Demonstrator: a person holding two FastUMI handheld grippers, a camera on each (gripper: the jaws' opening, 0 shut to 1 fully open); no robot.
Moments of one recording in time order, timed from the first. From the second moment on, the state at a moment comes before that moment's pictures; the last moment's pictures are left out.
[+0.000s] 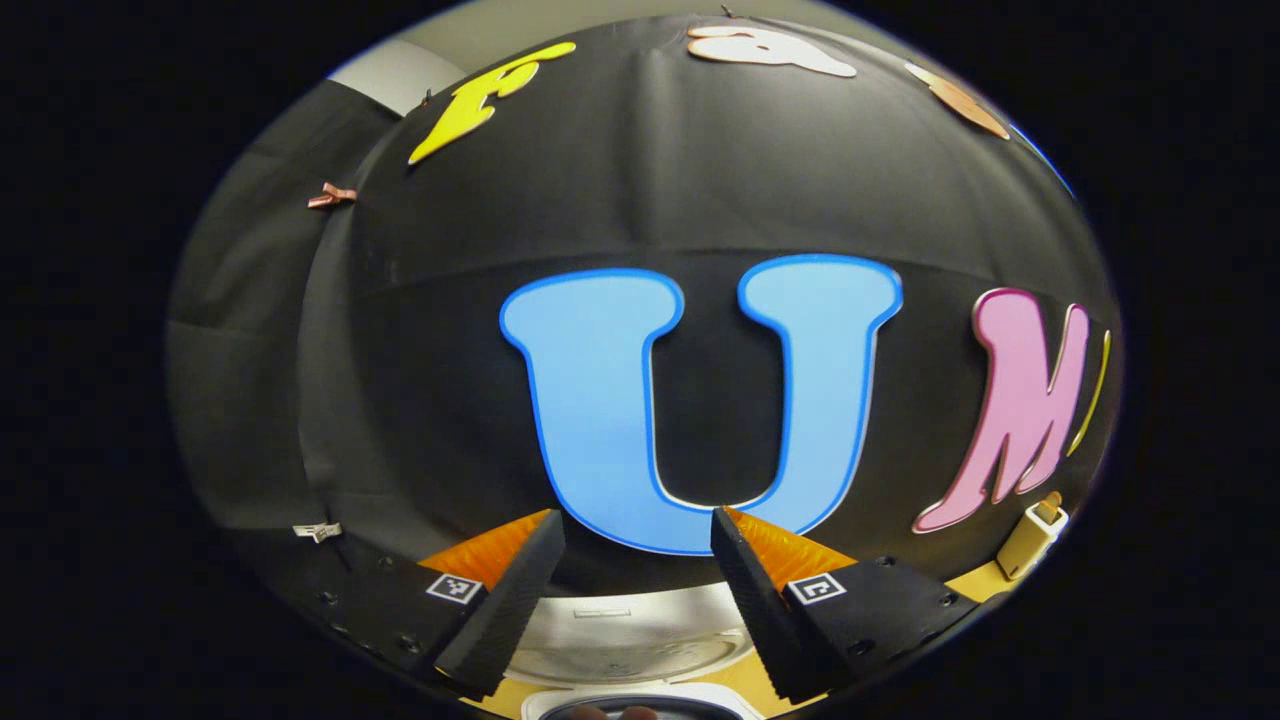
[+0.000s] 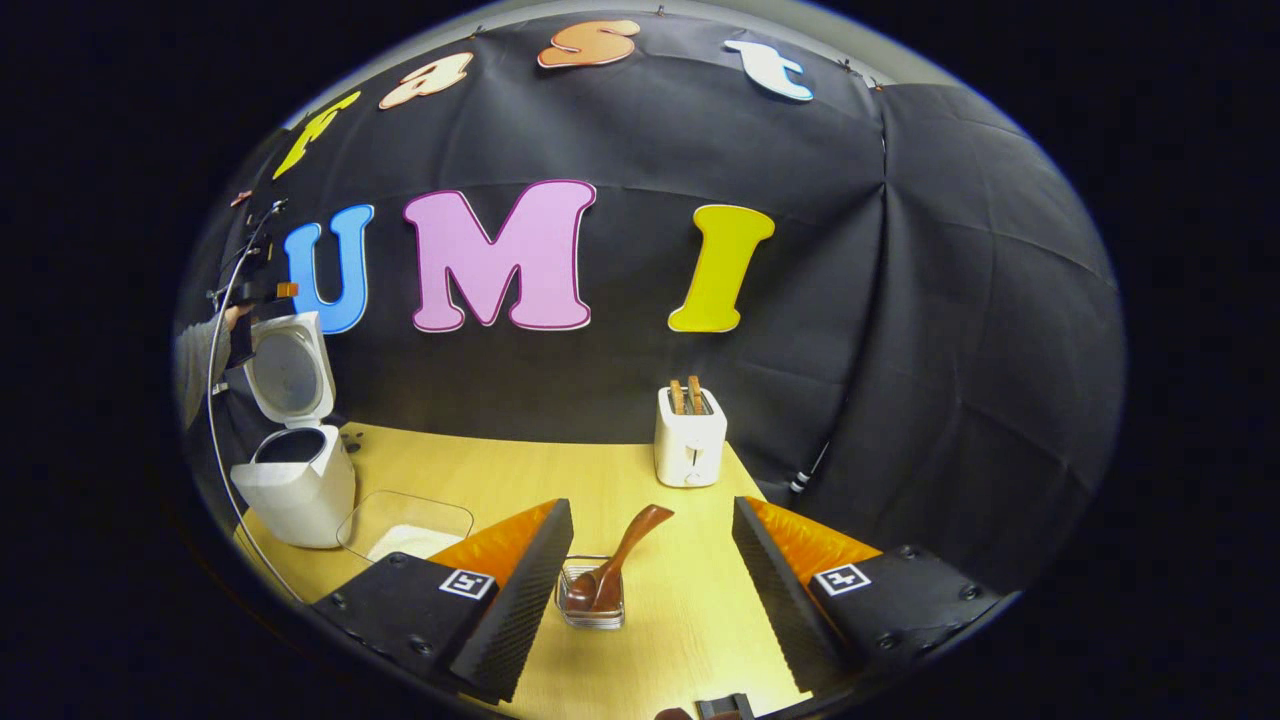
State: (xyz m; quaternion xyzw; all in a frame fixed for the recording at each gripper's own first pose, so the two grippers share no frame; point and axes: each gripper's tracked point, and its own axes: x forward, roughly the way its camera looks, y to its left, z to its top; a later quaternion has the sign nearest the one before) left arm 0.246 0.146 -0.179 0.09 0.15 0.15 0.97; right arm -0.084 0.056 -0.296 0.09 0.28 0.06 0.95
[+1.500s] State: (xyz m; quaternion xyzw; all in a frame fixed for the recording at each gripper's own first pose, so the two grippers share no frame) left arm 0.028 0.075 -0.319 -0.01 0.42 0.14 0.90; right arm -0.049 0.085 -0.308 0.09 0.29 0.11 0.95
